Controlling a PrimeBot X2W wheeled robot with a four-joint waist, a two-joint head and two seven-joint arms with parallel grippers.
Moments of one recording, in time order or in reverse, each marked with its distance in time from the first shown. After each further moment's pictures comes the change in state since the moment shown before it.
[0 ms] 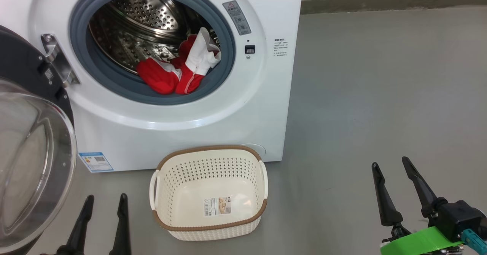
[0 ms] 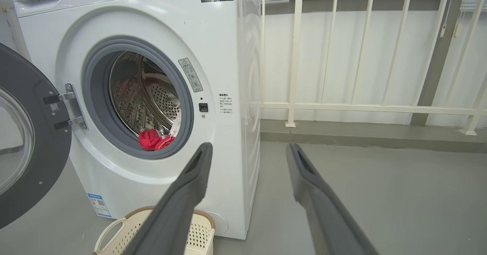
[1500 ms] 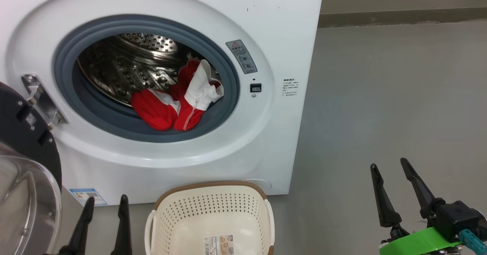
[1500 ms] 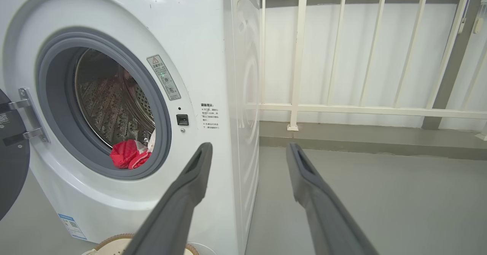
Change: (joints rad) left arm -0.001 0.011 -0.021 0.010 -0.011 0.041 -0.003; right arm 0.000 0.001 0.003 0.009 -0.006 0.000 0.000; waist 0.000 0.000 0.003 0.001
